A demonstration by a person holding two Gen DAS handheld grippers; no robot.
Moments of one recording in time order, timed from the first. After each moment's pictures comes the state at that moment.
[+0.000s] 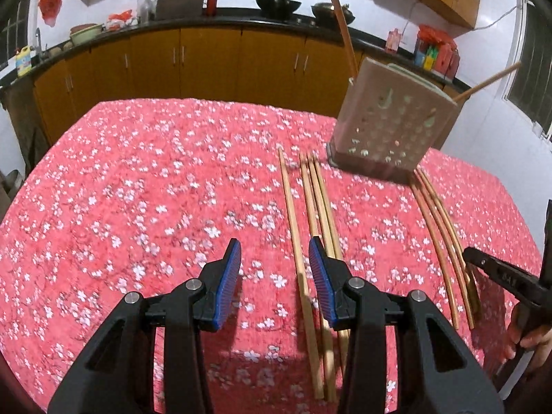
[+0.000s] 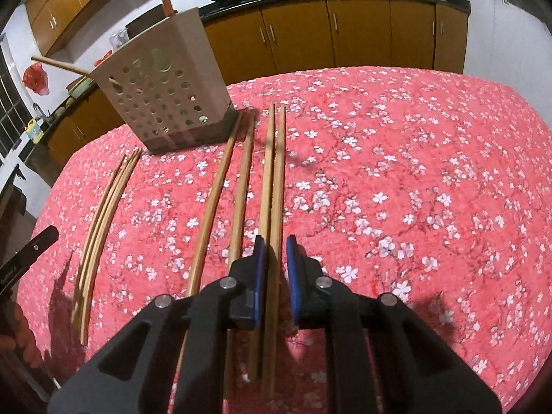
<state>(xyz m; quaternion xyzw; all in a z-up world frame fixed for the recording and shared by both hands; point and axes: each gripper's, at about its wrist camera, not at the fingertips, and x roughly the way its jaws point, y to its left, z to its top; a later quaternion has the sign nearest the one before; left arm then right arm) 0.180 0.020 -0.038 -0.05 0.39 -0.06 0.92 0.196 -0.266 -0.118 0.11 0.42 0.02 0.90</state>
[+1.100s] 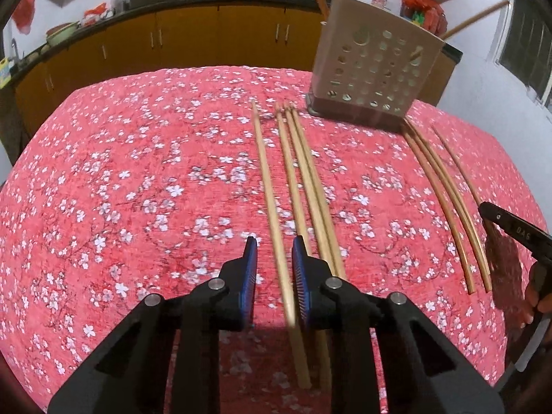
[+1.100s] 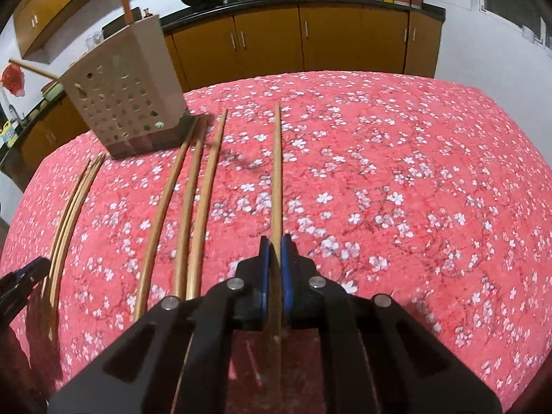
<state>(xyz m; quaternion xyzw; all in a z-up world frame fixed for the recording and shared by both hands) 0.183 -0.008 -0.069 -0.01 0.44 -0.09 0.89 0.188 -0.285 -0.123 0.09 0.41 -0.05 0.90</state>
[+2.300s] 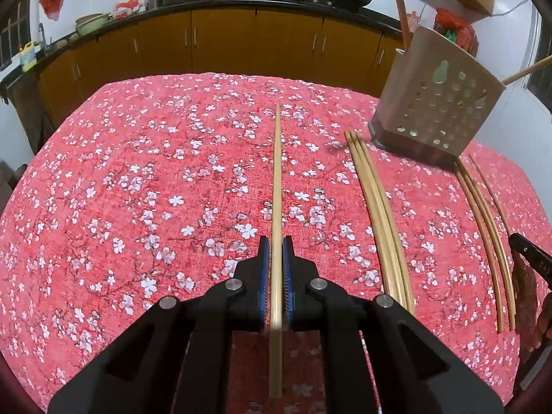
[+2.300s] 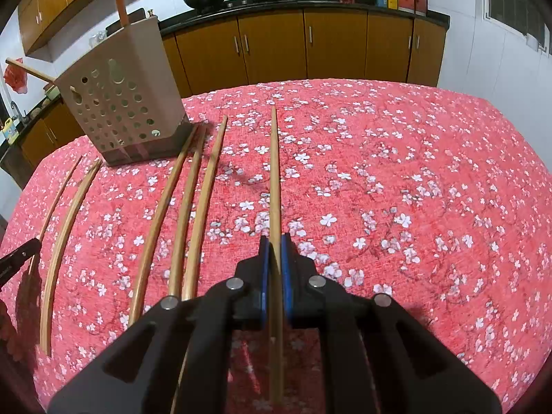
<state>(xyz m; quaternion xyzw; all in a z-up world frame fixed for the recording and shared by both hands) 0.219 0.040 -0.072 -0.03 0.43 -0.03 0.90 0.208 -0.286 -0.125 0.09 0.40 -0.04 0.91</state>
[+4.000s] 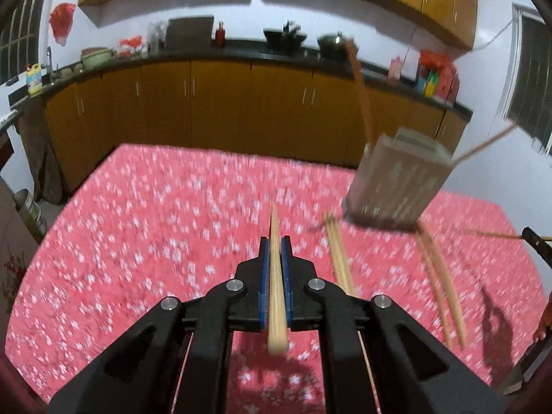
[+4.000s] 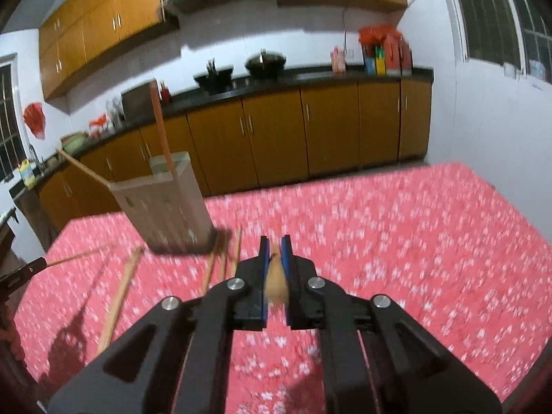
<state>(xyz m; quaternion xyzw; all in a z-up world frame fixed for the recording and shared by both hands) 0.183 0.061 0.031 -0.05 0.32 -0.05 0.94 0.145 -0.304 -0.011 0.10 0.24 -0.05 0.96</state>
